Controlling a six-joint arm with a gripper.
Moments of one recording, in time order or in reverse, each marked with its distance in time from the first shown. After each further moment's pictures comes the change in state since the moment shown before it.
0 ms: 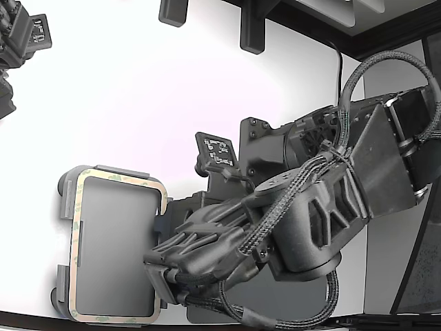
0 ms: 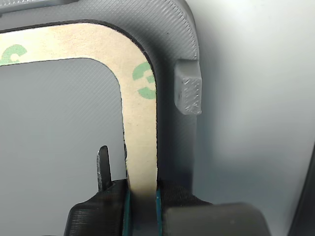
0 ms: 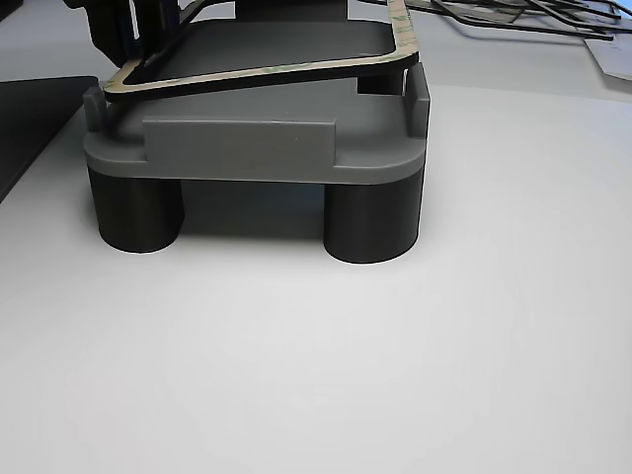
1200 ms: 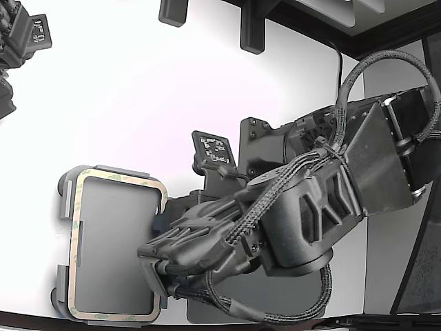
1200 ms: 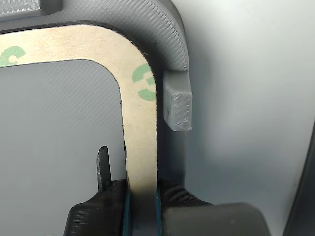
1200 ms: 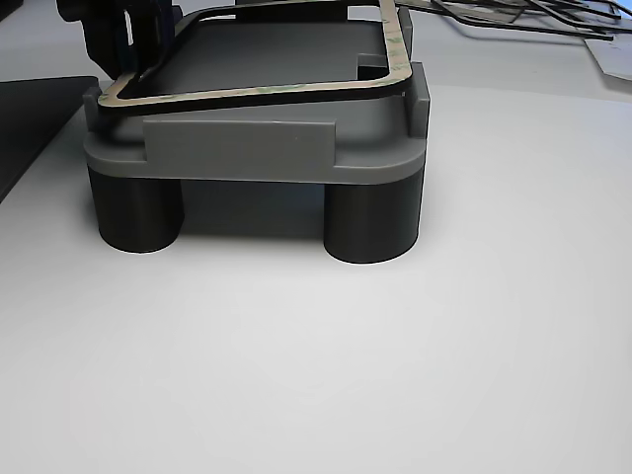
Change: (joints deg) arm -1.2 -0.7 0.4 0.0 -1.7 -1.3
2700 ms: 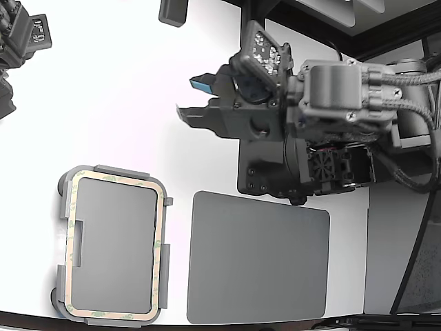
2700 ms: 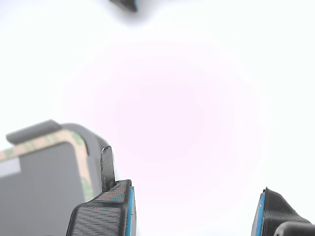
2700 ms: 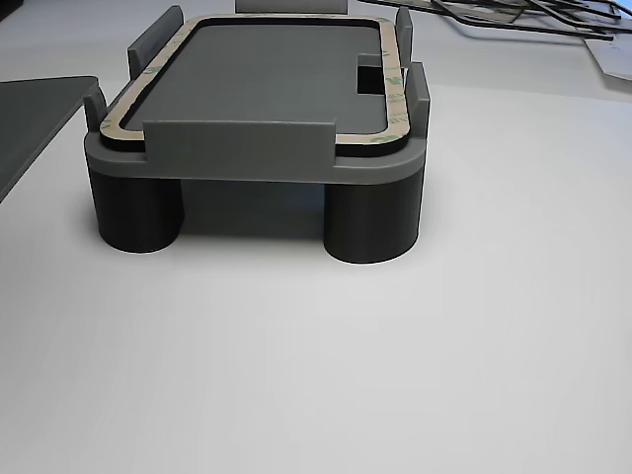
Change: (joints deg) arm -20.8 51.5 37.2 -27.5 8.0 -99.4
